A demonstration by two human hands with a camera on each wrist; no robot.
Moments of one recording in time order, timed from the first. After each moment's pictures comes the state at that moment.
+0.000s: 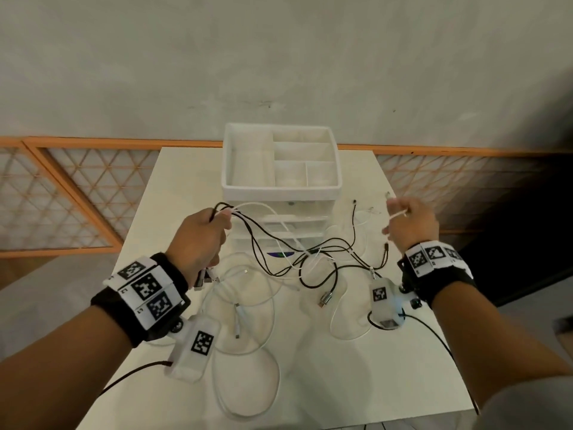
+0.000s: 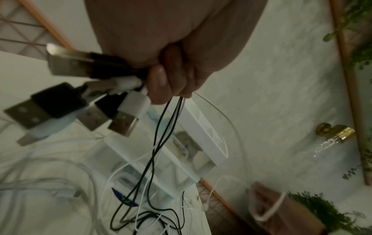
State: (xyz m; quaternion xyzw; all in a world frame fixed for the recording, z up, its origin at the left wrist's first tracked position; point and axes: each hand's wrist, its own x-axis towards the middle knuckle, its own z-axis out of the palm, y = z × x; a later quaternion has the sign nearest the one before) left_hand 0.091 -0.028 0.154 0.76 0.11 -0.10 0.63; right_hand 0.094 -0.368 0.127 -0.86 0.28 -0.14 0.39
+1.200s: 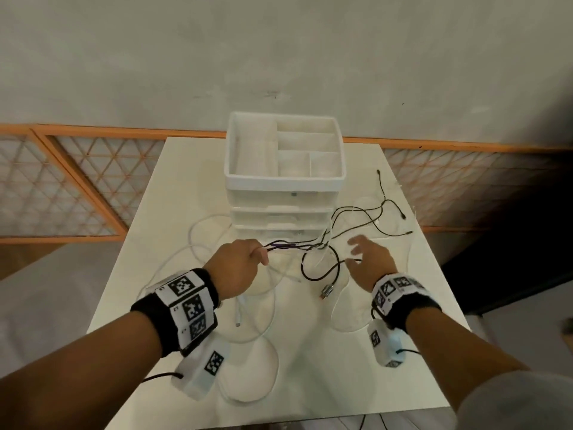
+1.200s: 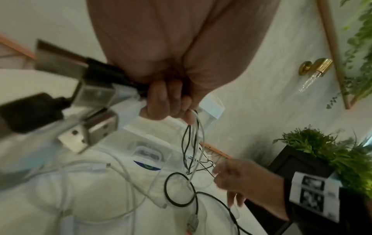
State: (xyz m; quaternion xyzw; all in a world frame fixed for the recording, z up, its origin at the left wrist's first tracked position) left_hand 0.062 -0.053 0.117 0.92 -0.09 -0.18 0.32; right_hand 0.065 -0.337 0.046 -0.96 0.14 0.08 0.25
